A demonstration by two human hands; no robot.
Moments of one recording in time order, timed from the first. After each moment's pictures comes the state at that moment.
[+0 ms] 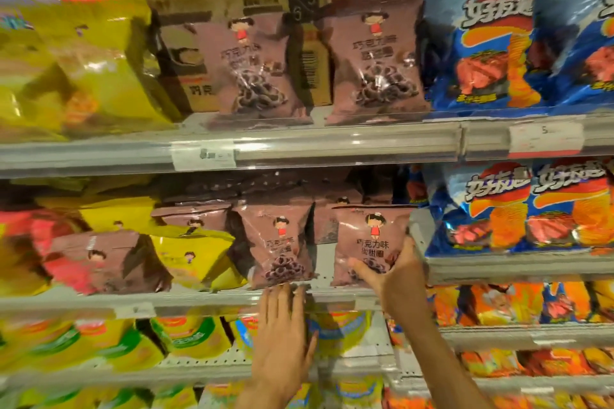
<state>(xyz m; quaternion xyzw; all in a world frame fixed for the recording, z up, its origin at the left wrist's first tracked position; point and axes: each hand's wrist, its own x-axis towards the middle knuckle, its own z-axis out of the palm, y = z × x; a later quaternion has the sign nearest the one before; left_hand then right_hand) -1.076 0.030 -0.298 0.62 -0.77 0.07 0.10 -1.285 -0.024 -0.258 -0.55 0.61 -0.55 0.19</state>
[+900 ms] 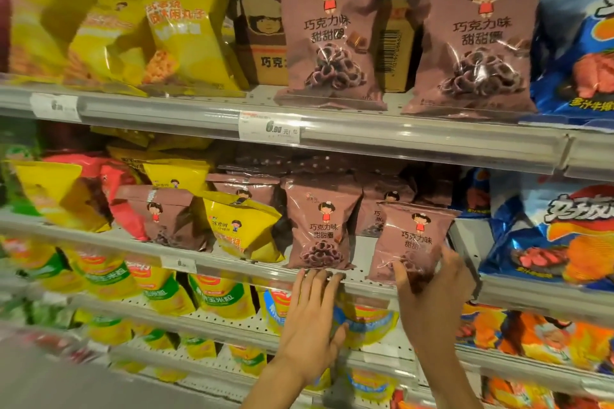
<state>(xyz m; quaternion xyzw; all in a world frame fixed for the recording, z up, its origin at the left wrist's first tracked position) -1.070 0.026 -0.322 0.60 -0.77 0.05 0.19 -1.261 -0.014 -0.279 -0.57 0.67 -0.48 0.03</state>
